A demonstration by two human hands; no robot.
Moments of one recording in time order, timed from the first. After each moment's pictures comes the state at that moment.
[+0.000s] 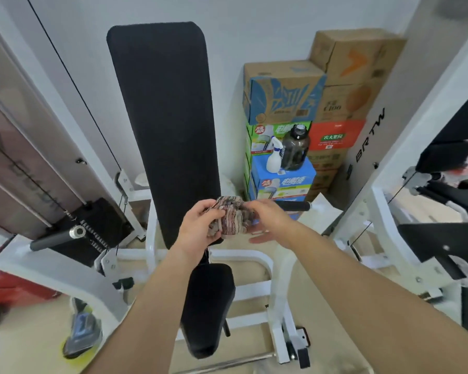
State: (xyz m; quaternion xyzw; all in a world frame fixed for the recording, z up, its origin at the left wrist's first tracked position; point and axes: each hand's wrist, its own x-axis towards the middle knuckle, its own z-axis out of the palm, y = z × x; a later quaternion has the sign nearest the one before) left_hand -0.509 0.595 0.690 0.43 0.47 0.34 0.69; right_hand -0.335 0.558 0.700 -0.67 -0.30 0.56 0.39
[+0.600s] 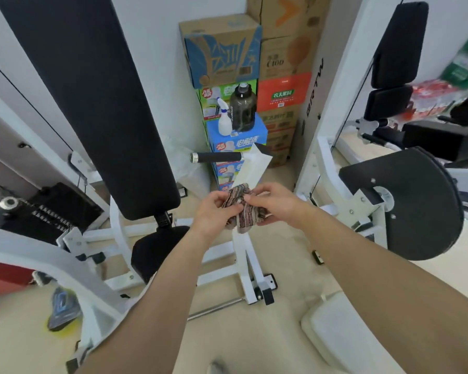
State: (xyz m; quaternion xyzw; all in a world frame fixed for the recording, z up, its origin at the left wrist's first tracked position) left_hand -0.366 0.428 0.654 0.57 0.49 0.23 0.61; right_hand -0.201 0.369 0.666 -0.68 -0.31 0.53 0.39
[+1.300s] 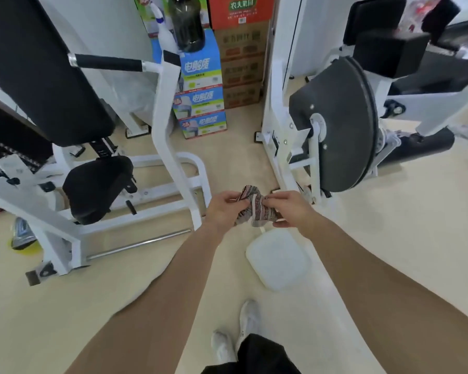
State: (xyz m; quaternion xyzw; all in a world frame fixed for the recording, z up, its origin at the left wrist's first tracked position) left_hand -0.148 0.148 0.523 0.48 0.58 0.14 0.65; right_hand 0.011 0.074 0.526 -0.74 -0.21 0.55 0.33
